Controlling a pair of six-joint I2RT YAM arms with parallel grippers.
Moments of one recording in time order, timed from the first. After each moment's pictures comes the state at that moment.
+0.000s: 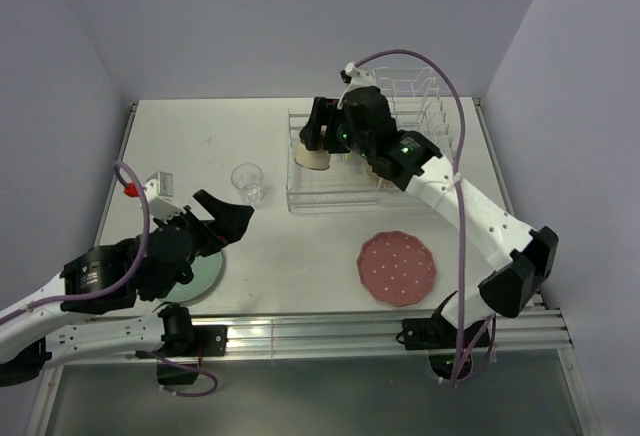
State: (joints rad) left arm -1.26 0.66 1.07 -0.86 -0.84 -1.16; right arm 0.71 1.47 1.58 -0.52 0.15 0.54
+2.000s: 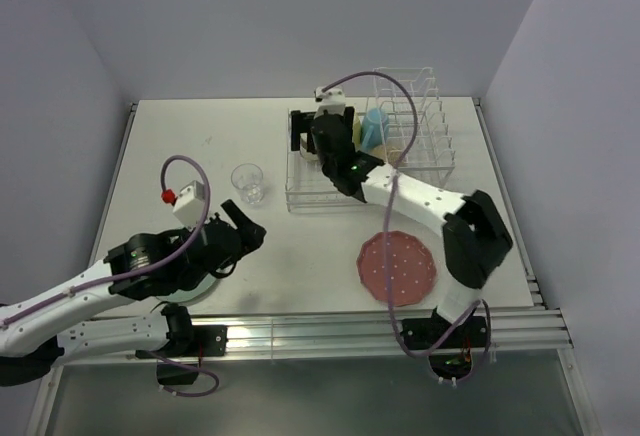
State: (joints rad) left arm -1.20 0.82 1.05 -1.10 -0.68 -1.46; right arm 0.73 1.76 1.31 0.19 0.55 0.22
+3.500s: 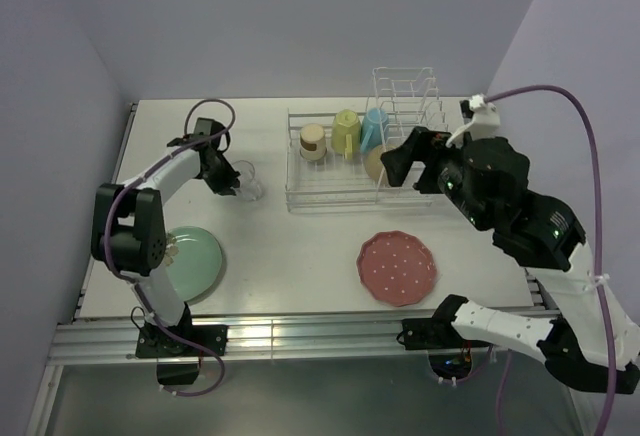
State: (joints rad) left arm -0.19 1.79 1.27 -0.64 0.02 -0.80; right arm 0.78 0.93 1.52 -0.91 0.45 0.53
